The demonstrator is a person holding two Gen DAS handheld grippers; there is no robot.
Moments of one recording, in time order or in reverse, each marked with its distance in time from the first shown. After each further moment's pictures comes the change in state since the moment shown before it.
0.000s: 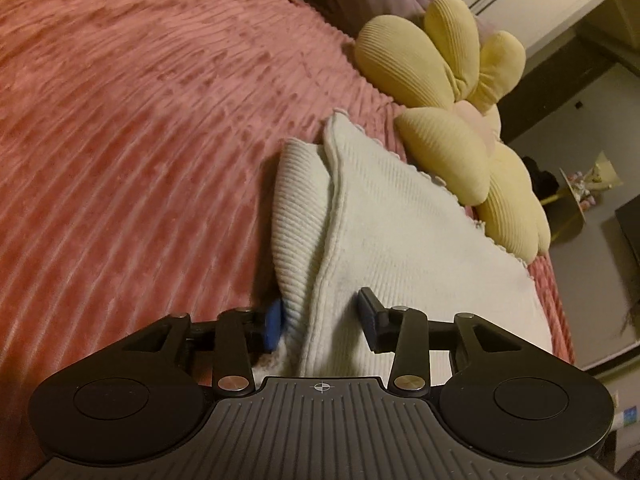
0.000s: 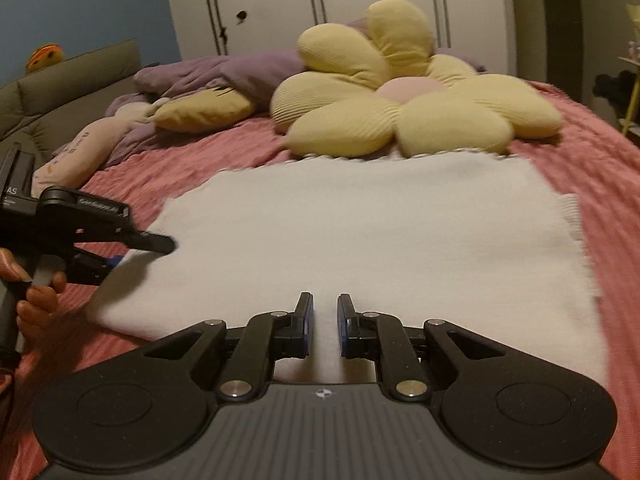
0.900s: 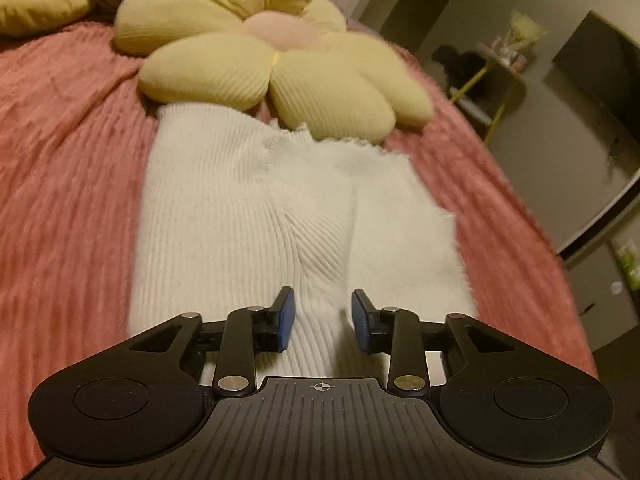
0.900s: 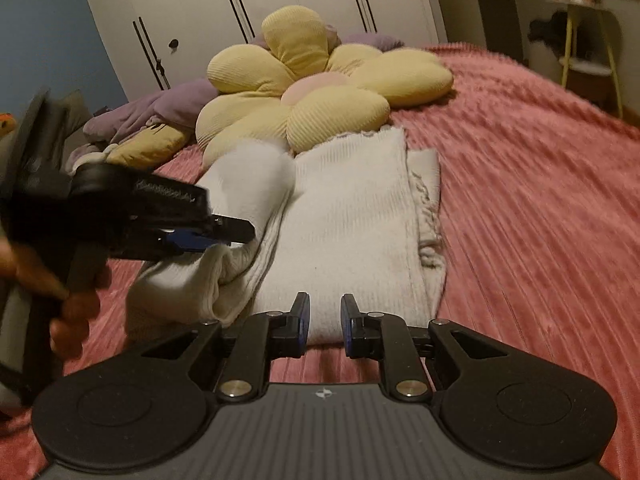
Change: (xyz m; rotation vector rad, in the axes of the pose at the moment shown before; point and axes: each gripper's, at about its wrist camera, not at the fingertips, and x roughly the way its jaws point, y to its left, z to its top) left arm 0.035 -0.204 -0.078 0.413 0.102 -0.080; right arm -0.074 -0.114 -0.018 0.278 0.011 -0.041
